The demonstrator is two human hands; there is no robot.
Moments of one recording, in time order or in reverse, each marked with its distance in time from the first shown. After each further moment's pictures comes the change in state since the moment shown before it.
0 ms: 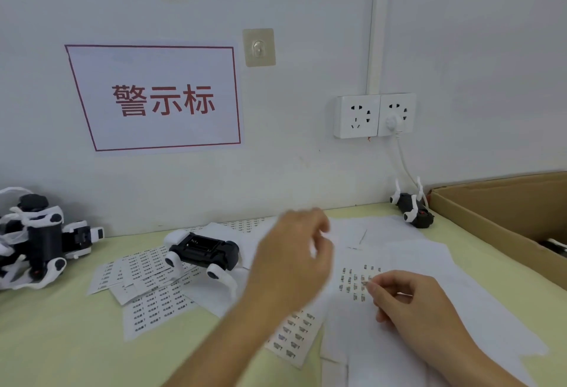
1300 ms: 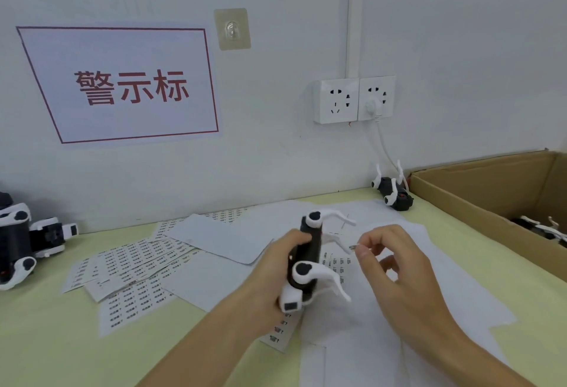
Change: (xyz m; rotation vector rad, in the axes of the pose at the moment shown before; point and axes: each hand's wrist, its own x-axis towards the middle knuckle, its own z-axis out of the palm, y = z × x) left_hand -0.013 -0.005 0.027 -1.141 -0.346 -1.032; right_hand -0.007 -0.007 -0.003 -0.019 0.136 -0.466
